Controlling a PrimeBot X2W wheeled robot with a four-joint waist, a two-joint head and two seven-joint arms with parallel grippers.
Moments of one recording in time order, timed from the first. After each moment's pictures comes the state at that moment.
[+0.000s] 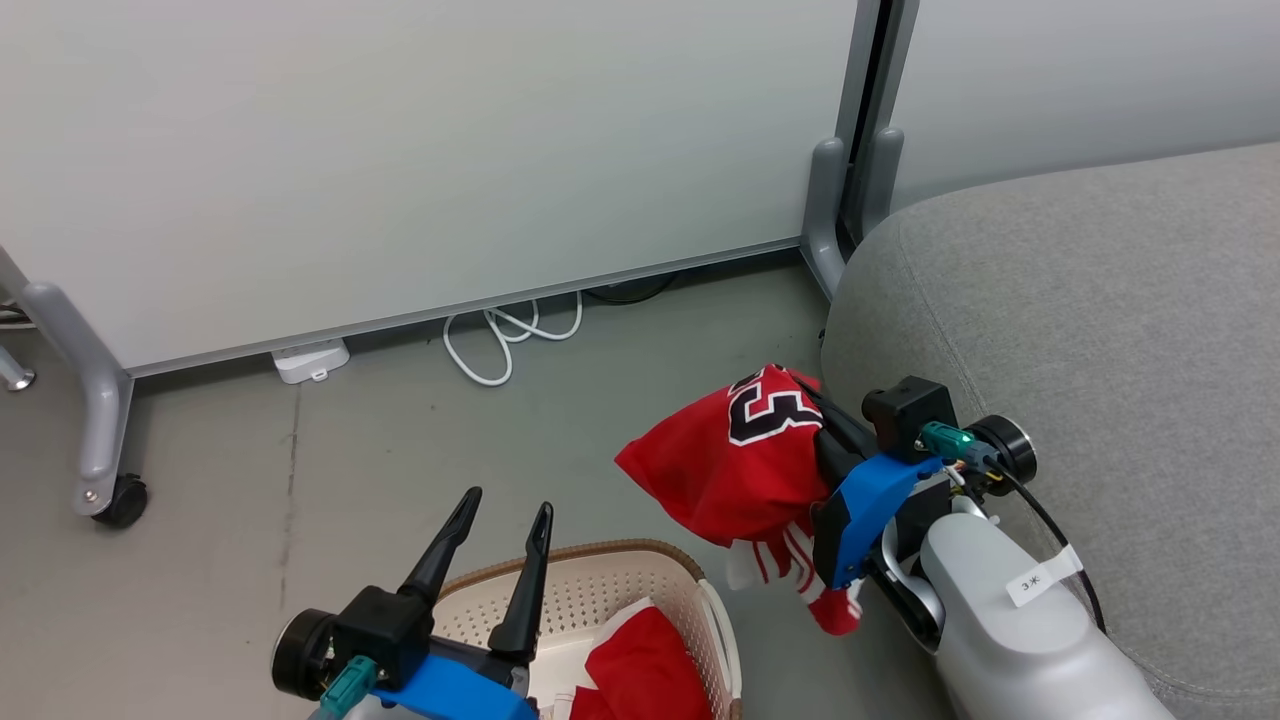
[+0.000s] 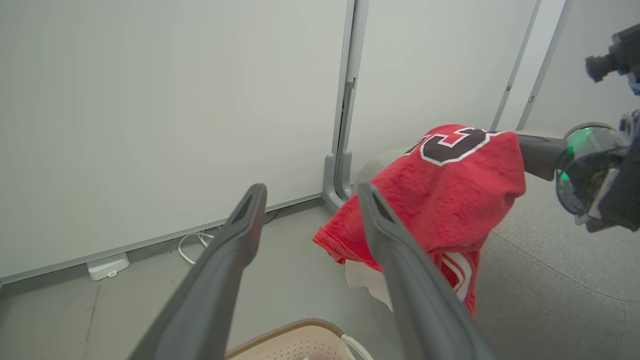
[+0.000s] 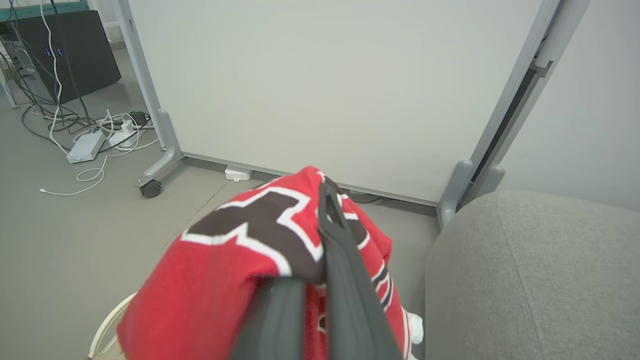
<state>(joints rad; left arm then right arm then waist) -0.08 0.14 -0.38 0.25 -0.31 -0.11 -0.26 -0.64 -0.07 0.46 0.90 0.24 0.13 -0.26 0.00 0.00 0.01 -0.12</state>
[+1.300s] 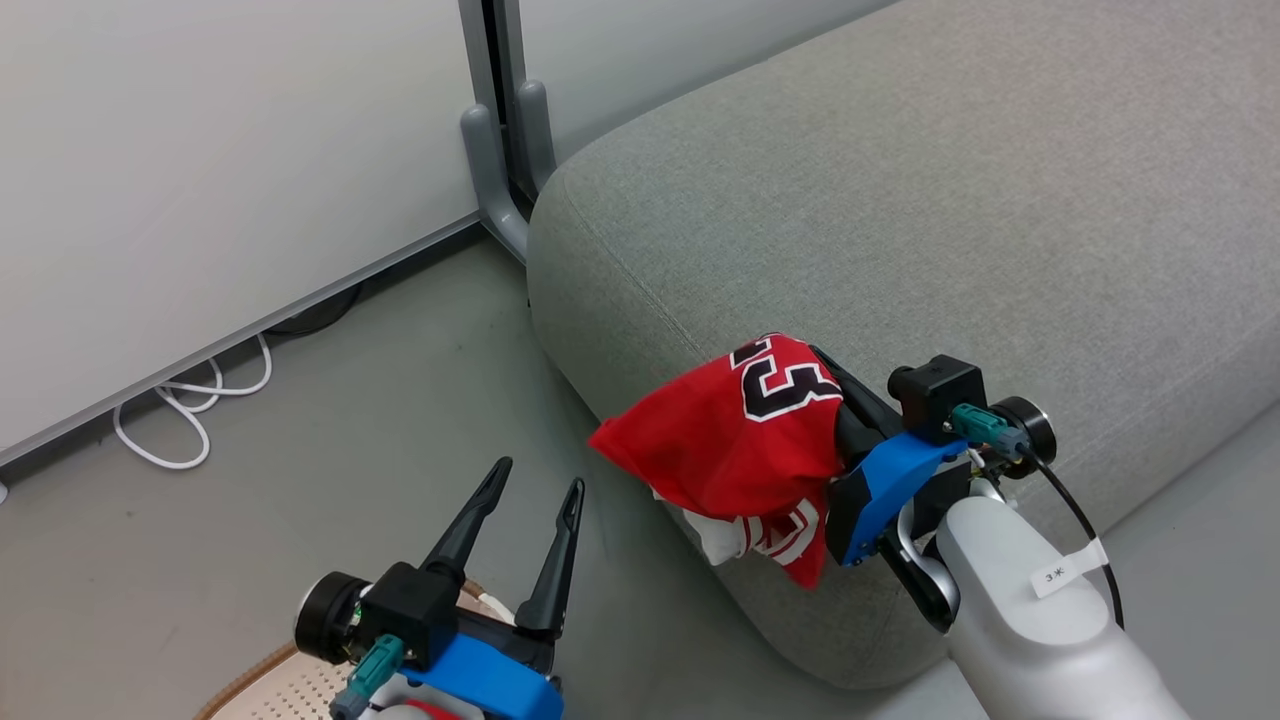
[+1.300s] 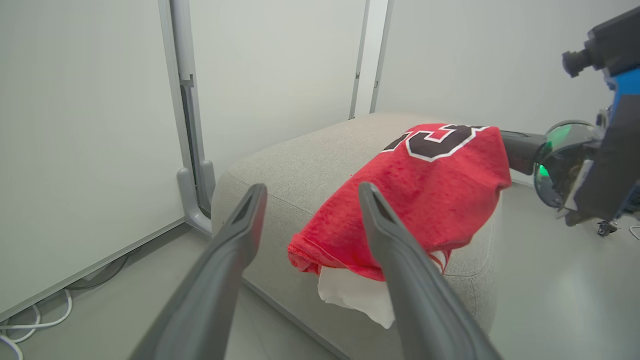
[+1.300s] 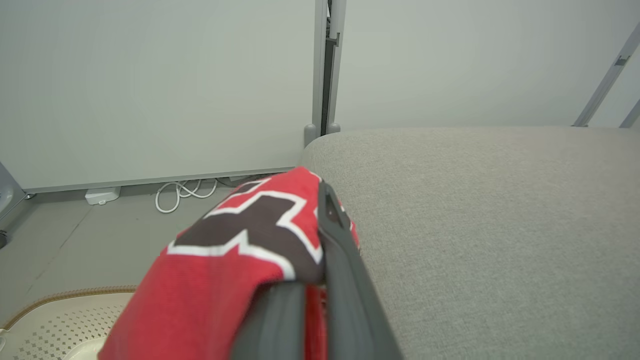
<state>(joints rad) -0.11 0.11 -0.38 0.24 -0.24 -0.13 -0.26 -0.63 -0.08 0.40 0.83 0.23 0.13 -0.26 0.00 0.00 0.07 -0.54</state>
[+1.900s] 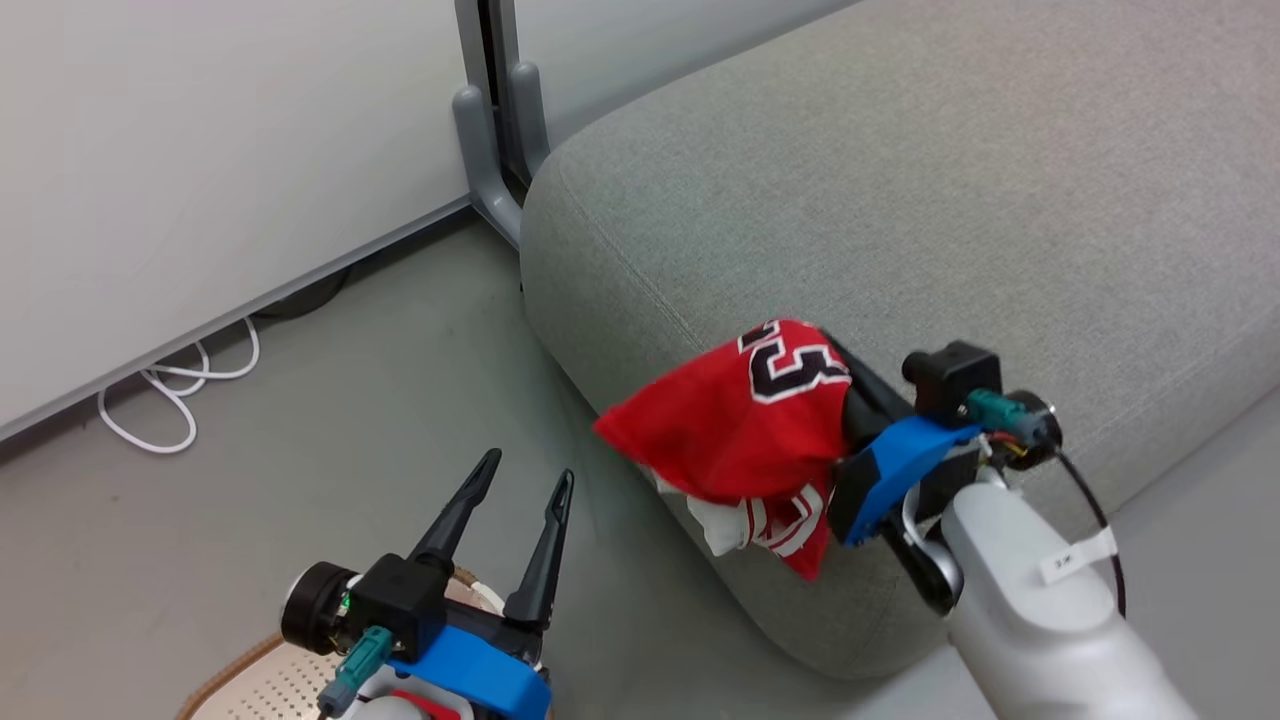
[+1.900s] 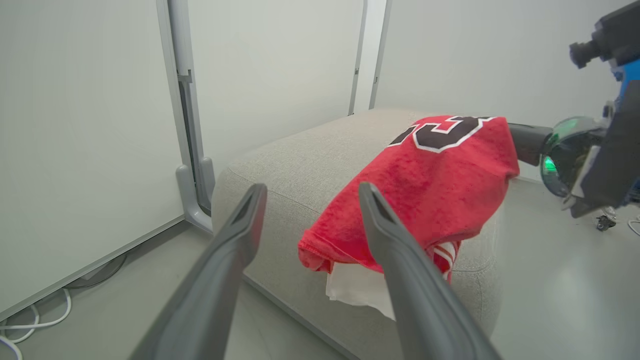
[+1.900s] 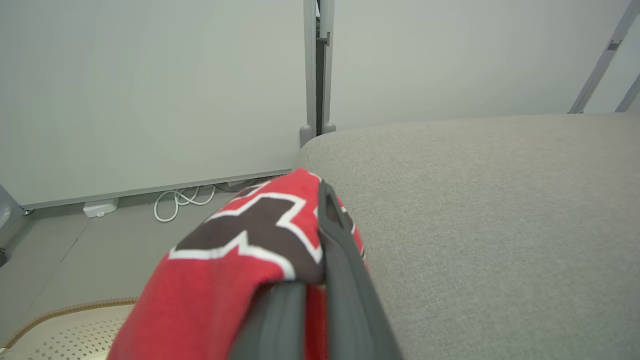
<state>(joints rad) -0.13 0.14 -0.39 0.24 -0.25 -0.13 -0.26 -0.62 -0.06 0.35 0.82 0.24 0.13 -0.26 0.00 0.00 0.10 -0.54</state>
